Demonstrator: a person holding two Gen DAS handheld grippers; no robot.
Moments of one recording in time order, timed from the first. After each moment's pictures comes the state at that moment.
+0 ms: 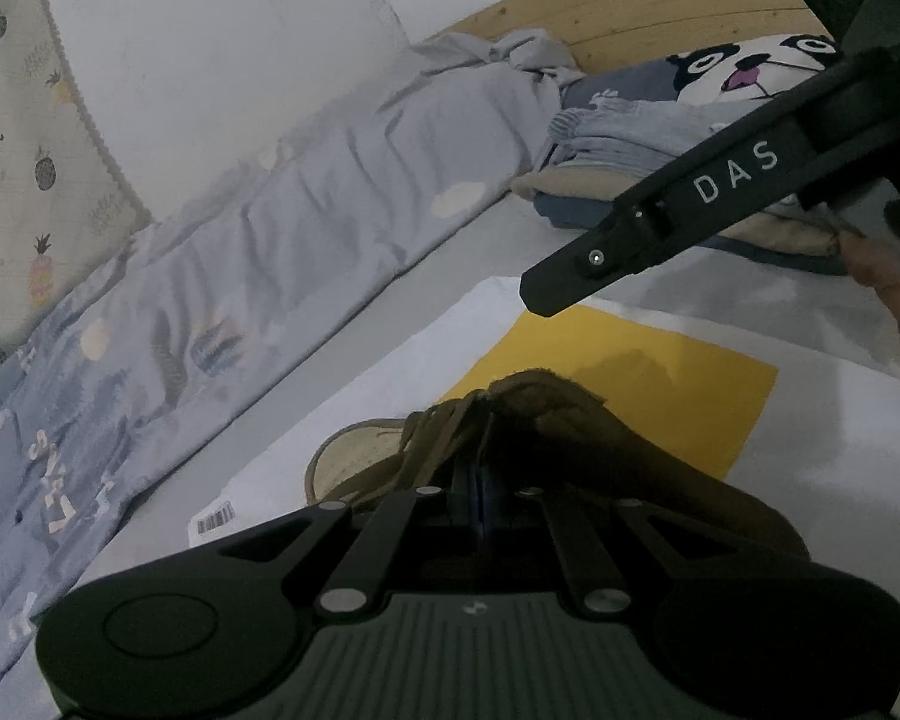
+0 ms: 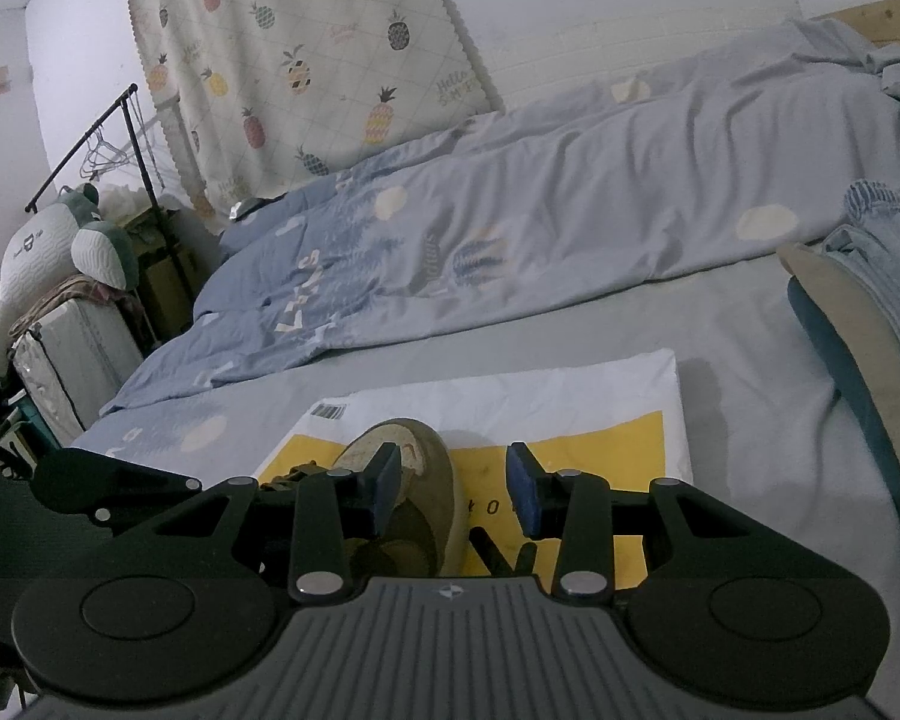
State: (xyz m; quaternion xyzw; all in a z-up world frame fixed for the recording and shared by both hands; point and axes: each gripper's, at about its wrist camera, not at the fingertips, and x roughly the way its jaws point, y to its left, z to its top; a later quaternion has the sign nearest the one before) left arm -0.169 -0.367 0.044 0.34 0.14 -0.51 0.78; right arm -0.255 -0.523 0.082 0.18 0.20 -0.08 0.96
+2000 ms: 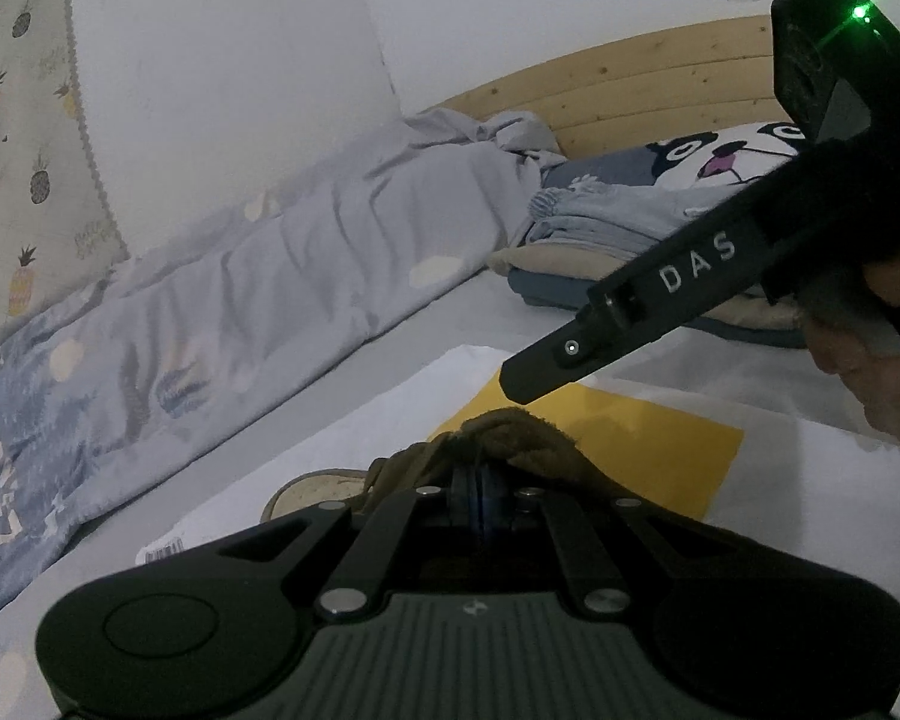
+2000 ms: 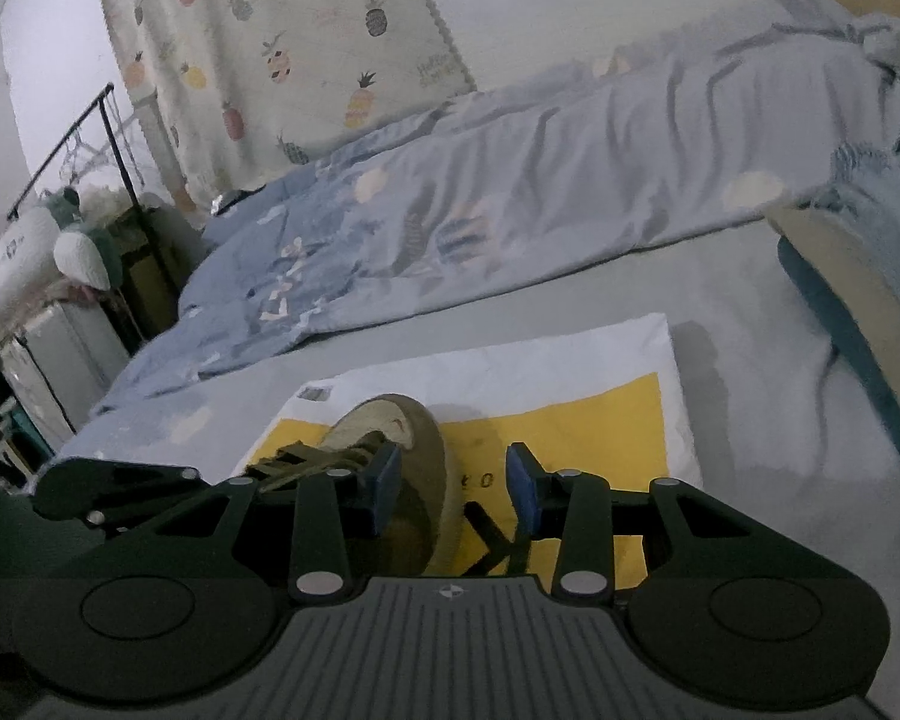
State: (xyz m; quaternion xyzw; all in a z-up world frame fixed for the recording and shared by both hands) left arm -0.164 -0.356 0.032 0.26 0.10 -0.56 0.78; right arm -0.248 -0.522 0.066 0.22 0.21 -0.09 0.95
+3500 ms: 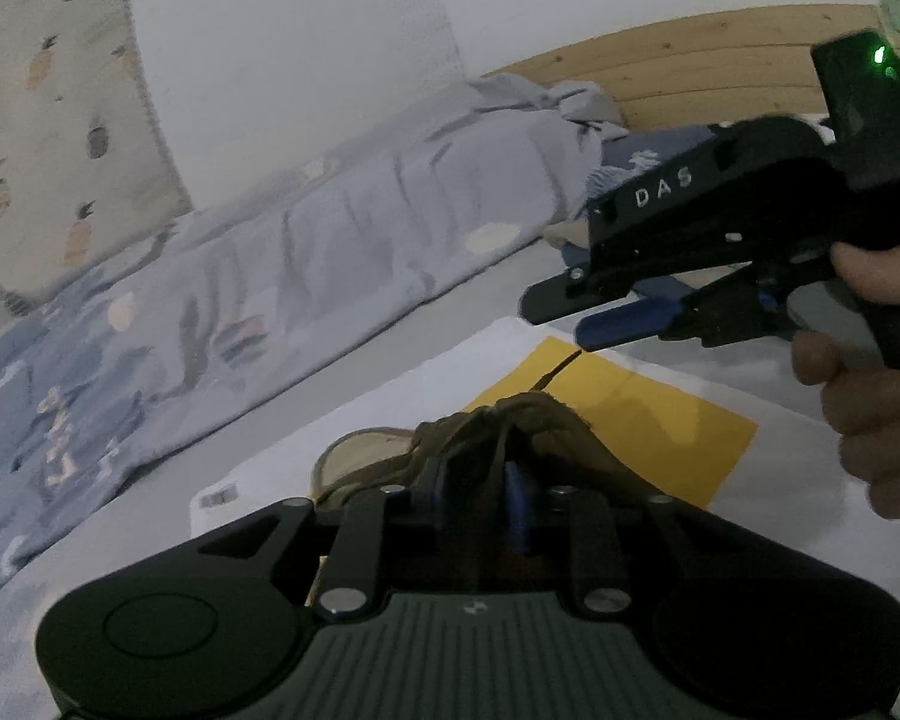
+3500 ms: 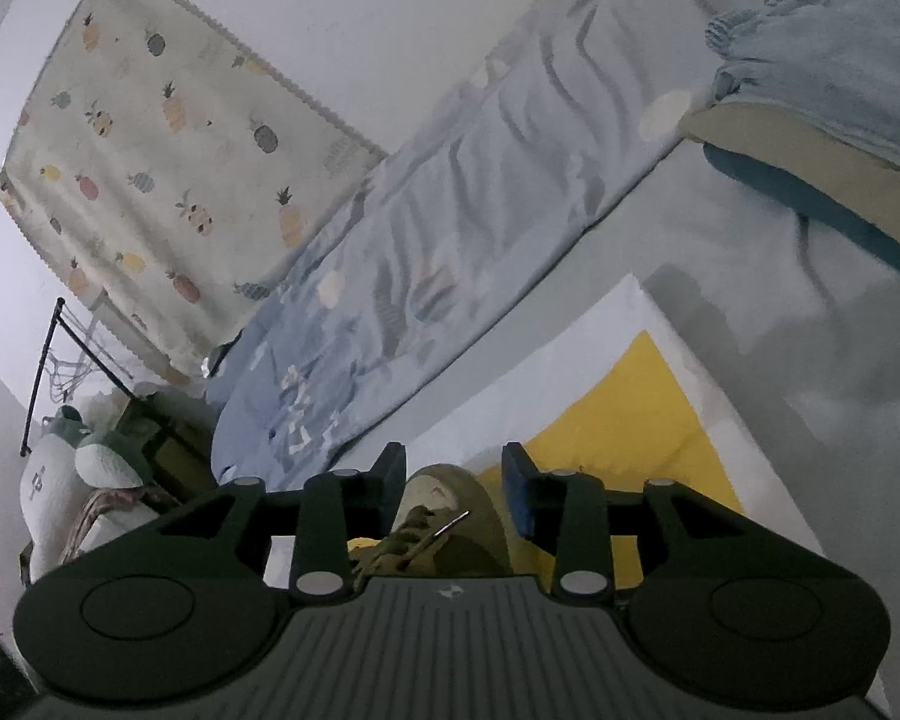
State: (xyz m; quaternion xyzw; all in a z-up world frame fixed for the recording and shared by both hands) left arm -0.185 -0.336 0.057 0.25 0.14 -0.49 0.83; right arm -0.255 -0.545 0.055 0.41 0.12 -0.13 0.89
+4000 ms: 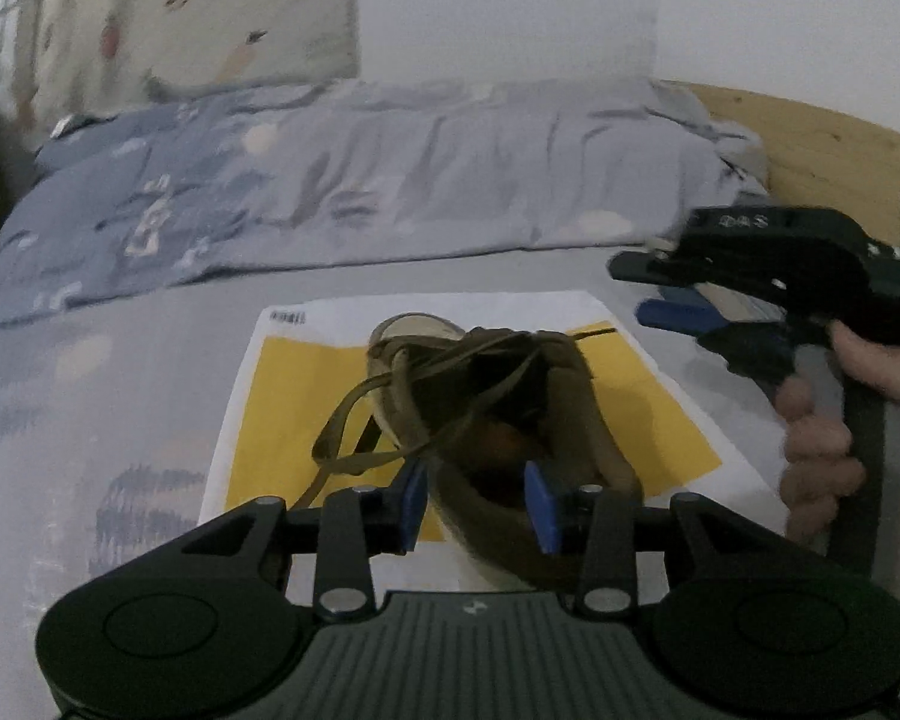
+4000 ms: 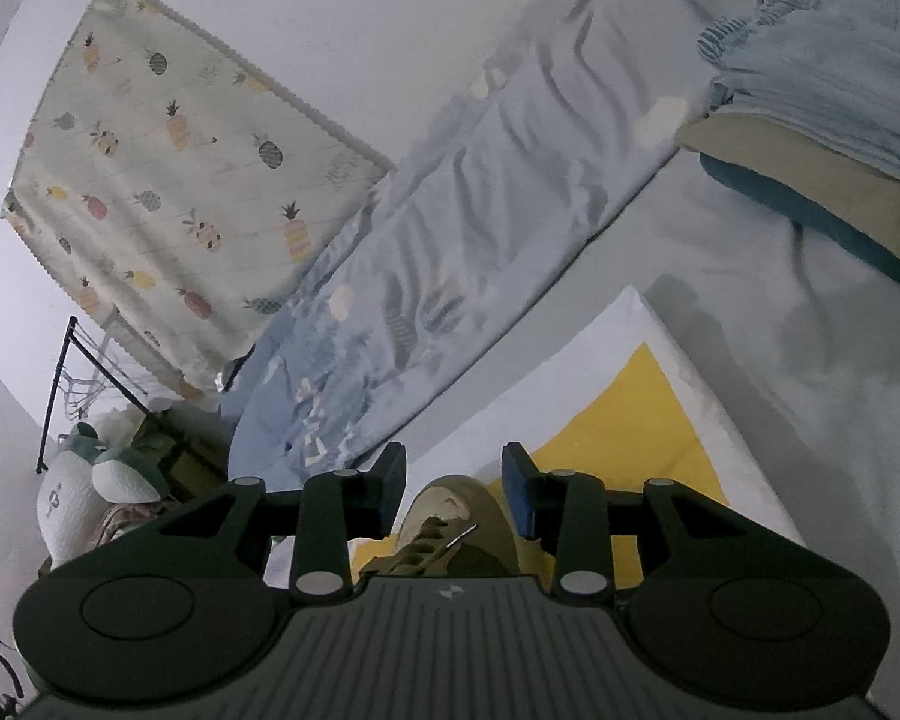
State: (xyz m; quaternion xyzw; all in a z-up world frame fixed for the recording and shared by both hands) left arm -0.208 -0.289 0.069 0.09 0.29 -0.38 0.87; right arm -0.263 -0.551 0.060 0.43 0.11 -0.12 0.89
